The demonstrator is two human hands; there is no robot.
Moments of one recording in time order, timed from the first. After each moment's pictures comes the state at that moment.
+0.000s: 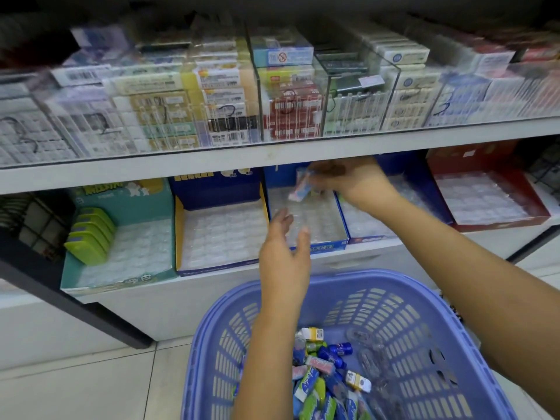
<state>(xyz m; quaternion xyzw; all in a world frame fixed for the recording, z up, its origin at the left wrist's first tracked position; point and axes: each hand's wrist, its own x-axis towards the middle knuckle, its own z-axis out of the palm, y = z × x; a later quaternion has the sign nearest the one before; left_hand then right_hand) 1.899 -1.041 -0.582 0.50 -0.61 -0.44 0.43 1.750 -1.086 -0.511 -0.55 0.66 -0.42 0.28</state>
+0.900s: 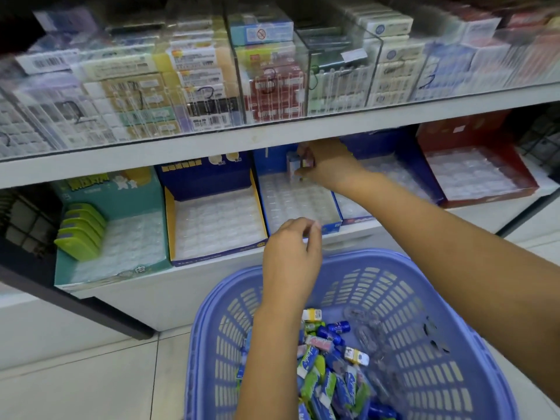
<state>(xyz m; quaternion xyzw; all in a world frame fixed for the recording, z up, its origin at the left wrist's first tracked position) 1.899 -1.023 -0.580 0.45 -0.76 -0.30 0.35 1.747 -1.117 -0.527 -0.64 0.74 -0.17 0.11</state>
